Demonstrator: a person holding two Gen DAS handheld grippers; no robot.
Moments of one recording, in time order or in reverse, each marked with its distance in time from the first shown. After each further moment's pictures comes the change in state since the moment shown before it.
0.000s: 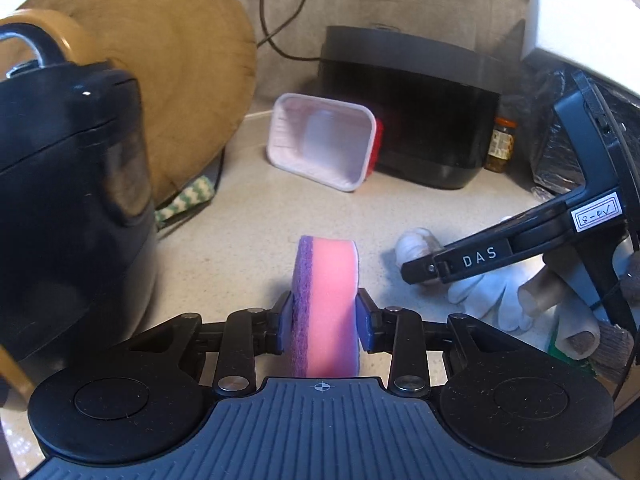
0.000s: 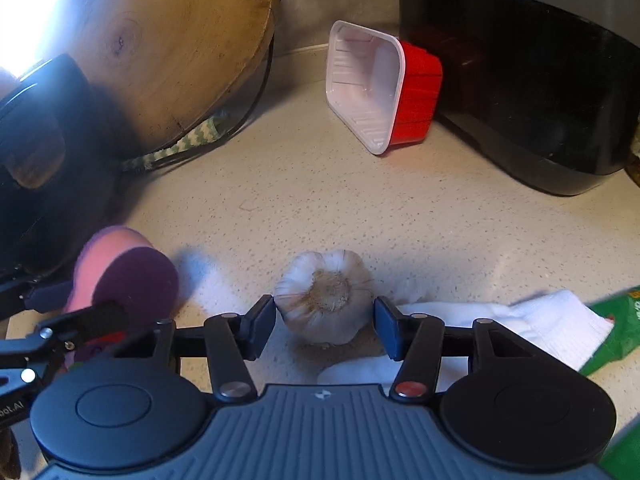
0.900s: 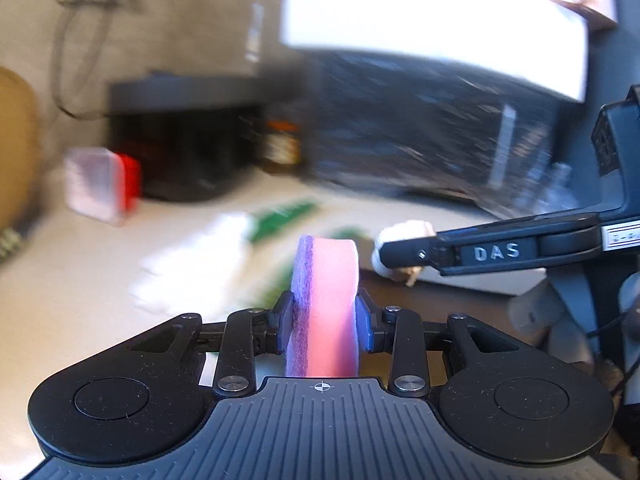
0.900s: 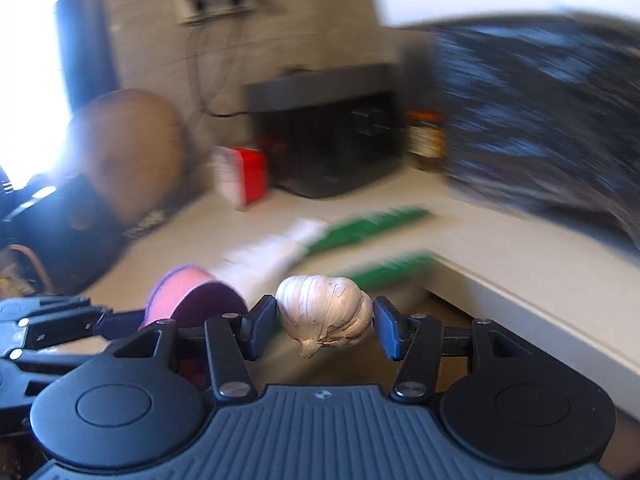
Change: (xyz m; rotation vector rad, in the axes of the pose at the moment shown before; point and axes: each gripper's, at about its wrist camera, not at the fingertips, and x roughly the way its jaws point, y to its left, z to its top) left arm -0.066 -0.224 -0.063 0.189 -0.071 -0.361; right arm -0.230 -0.102 -0.195 0.255 -0.361 -0.182
